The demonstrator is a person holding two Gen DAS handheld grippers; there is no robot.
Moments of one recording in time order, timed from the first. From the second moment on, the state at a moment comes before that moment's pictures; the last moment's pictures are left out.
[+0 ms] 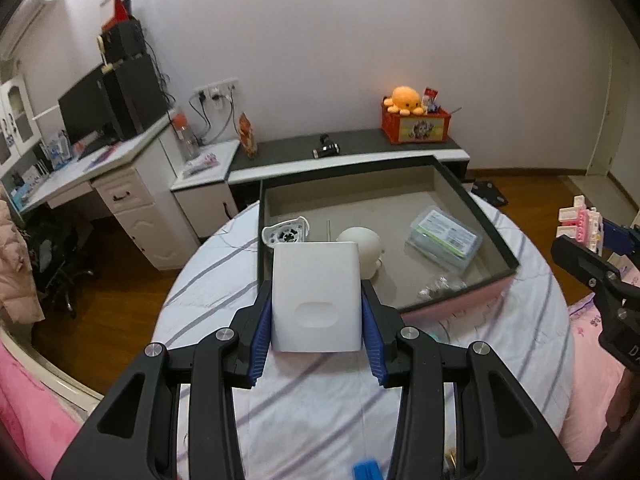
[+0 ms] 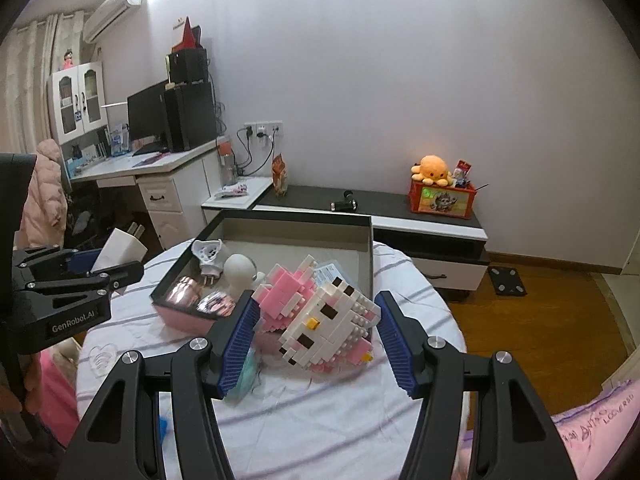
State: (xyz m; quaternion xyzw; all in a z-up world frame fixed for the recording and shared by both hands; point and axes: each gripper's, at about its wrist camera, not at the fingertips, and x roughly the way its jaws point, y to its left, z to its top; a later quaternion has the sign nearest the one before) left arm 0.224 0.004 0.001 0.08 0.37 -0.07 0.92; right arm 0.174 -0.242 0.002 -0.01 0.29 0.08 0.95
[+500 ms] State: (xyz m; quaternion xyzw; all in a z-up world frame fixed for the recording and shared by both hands) left arm 0.299 -0.003 -0.056 0.09 0.46 -0.08 0.88; right arm 0.271 -0.215 -0.049 -0.02 0.36 0.12 0.93
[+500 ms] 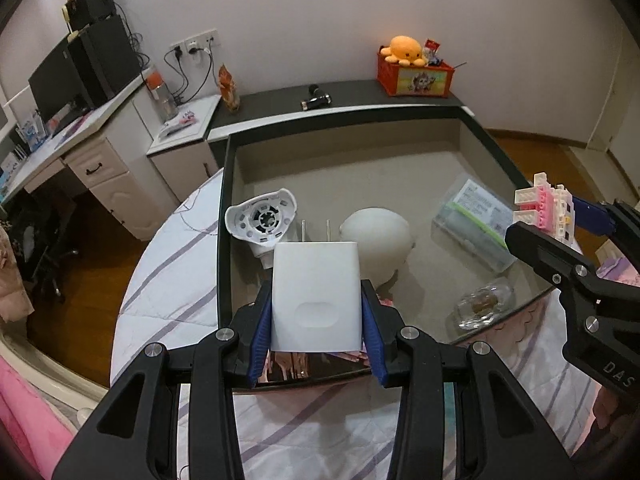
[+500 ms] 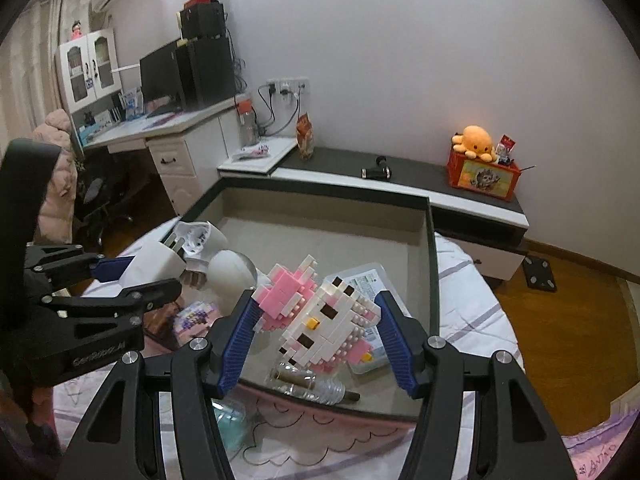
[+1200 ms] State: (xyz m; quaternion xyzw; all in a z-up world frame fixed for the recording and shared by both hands) left arm 0.302 0.015 -0.053 0.06 0.45 -0.06 0.89; right arm 0.282 -0.224 -0.056 0.00 0.38 0.10 0.92
